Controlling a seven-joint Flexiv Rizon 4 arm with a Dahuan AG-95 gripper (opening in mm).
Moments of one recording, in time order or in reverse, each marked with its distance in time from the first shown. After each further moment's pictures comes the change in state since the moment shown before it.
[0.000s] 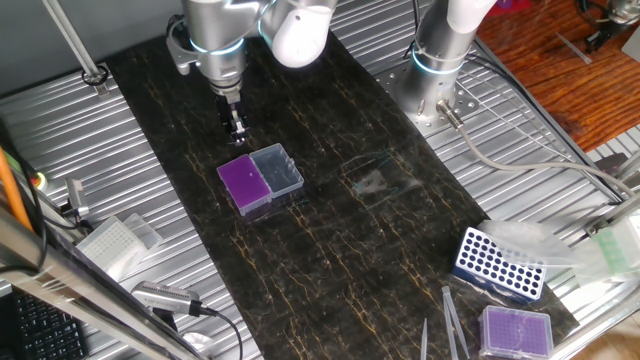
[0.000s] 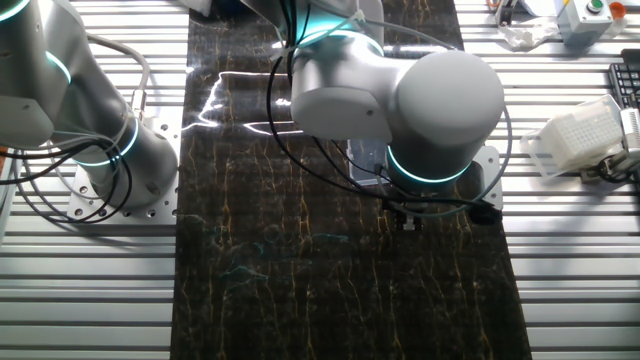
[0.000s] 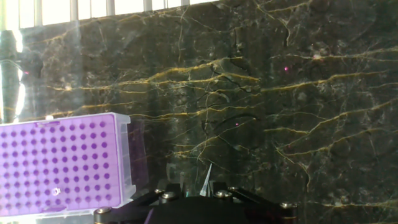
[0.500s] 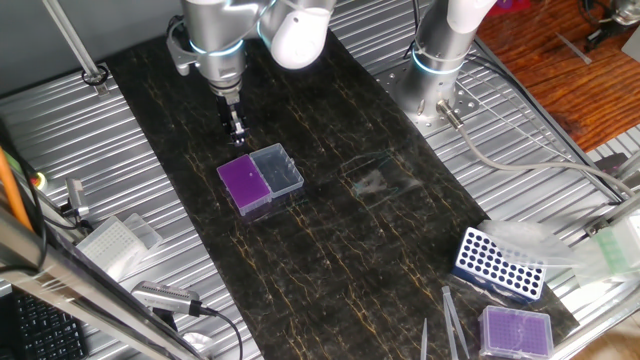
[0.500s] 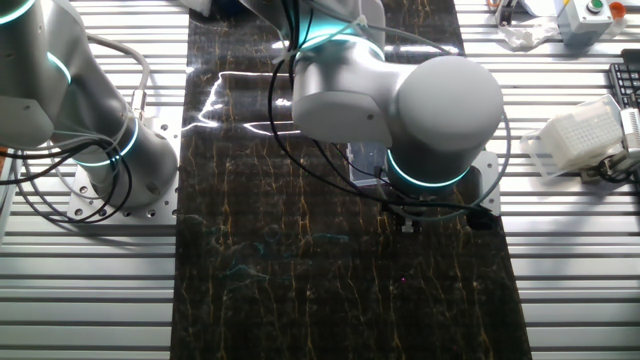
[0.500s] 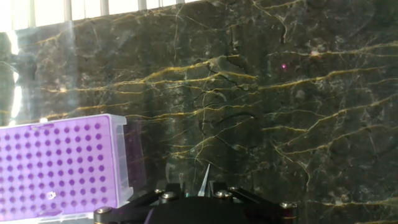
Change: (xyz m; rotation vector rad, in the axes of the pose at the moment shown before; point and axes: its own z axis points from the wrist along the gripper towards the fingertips) arm 0.000 -0.002 0.006 -0.002 0.005 0.027
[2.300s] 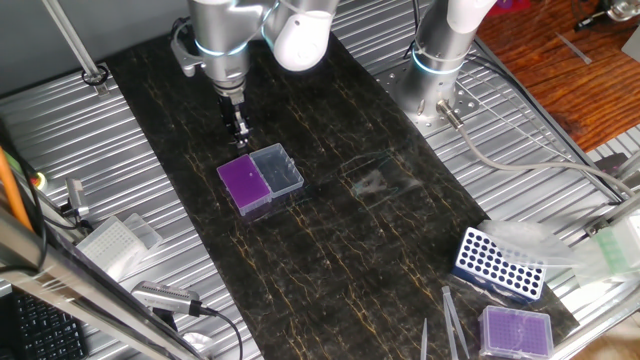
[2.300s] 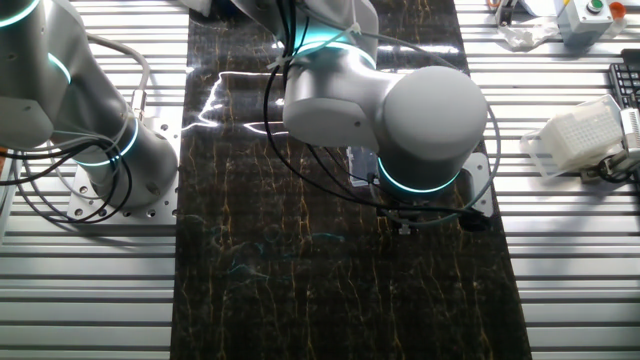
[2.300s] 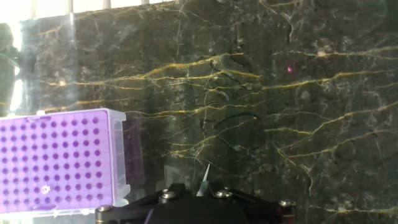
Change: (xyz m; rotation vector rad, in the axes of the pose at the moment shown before) arm 0.006 -0.001 0.009 -0.013 -0.022 -0.063
